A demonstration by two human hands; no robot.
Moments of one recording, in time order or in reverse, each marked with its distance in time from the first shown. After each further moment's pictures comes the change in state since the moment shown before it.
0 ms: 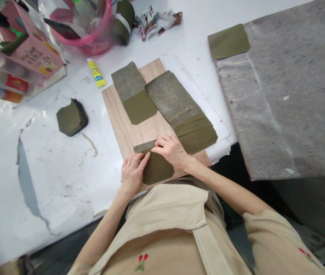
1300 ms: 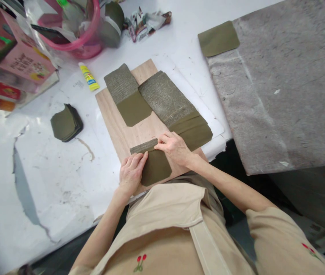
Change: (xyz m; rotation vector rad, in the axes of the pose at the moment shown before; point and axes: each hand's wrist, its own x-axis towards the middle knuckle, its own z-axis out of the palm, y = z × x) left_hand 0.011 0.001 -0.007 0.001 -0.126 0.067; right_hand -0.010 0.014 -0.015 -0.037 -0.049 0.059
